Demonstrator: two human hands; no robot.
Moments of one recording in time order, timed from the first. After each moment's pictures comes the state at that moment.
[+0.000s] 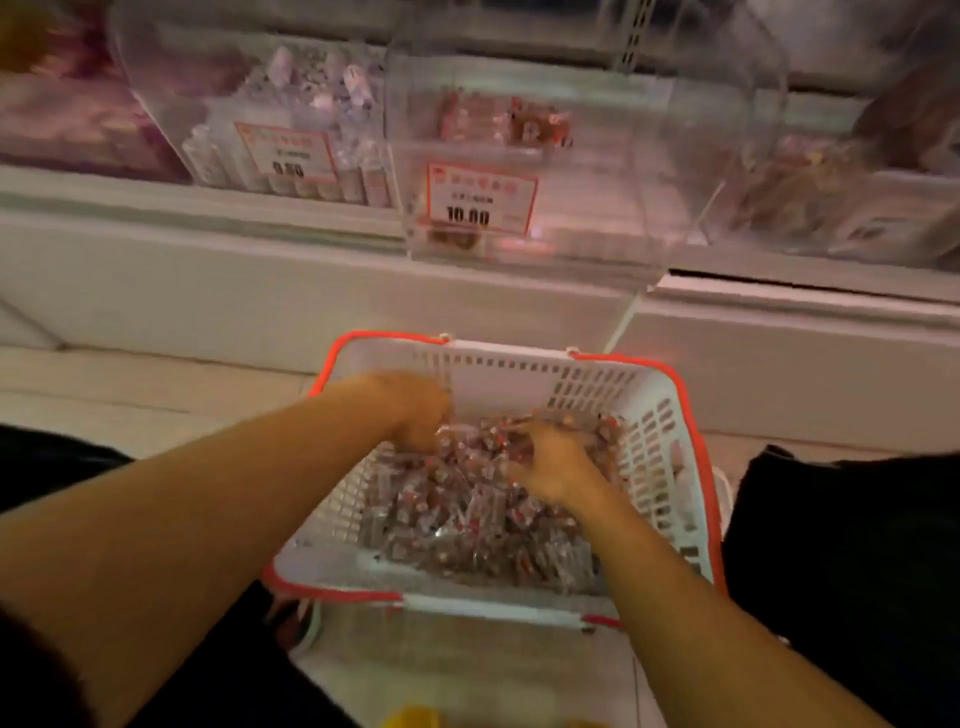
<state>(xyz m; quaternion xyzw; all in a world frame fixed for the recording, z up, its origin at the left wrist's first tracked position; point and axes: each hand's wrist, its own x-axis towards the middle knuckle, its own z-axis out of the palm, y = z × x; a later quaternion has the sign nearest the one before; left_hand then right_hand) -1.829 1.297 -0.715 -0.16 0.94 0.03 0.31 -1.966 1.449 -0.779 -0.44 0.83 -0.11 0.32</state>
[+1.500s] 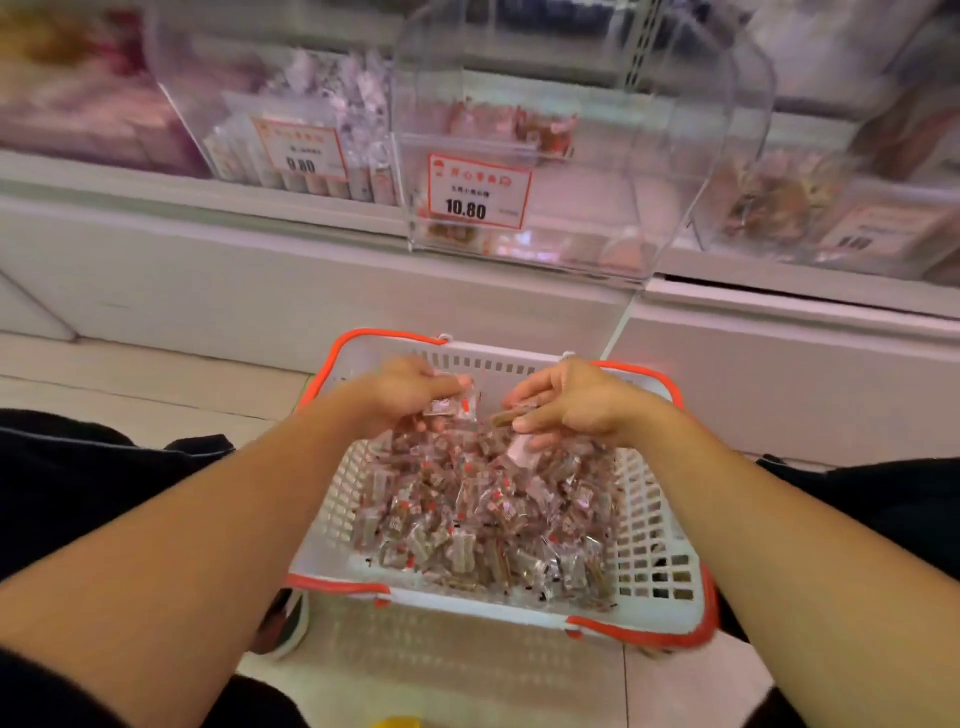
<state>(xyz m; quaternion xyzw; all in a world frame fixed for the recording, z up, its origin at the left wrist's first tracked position) -1.823 1.300 -0.721 -0.43 0.64 0.63 -0.02 -2.007 1.430 -0.696 -0.31 0.66 -0.34 0.59</state>
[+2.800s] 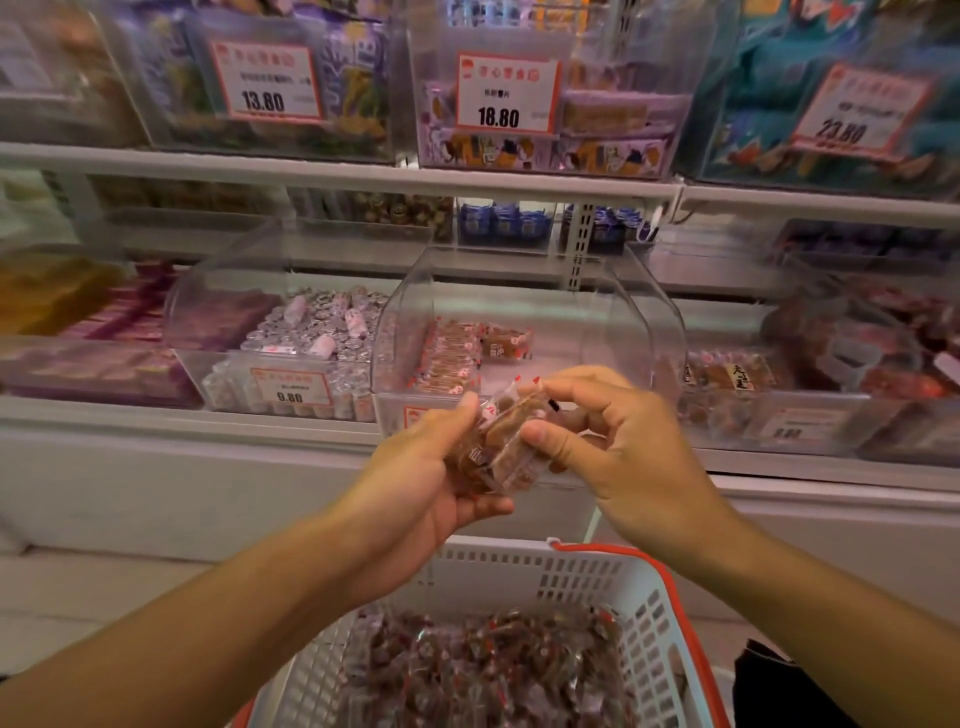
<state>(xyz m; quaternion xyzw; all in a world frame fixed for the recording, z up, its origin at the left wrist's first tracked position) -1.862 1.323 -0.544 -0.21 0.47 0.83 -0.21 -2.007 1.426 -0.524 -0.53 0.64 -0.53 0.18</state>
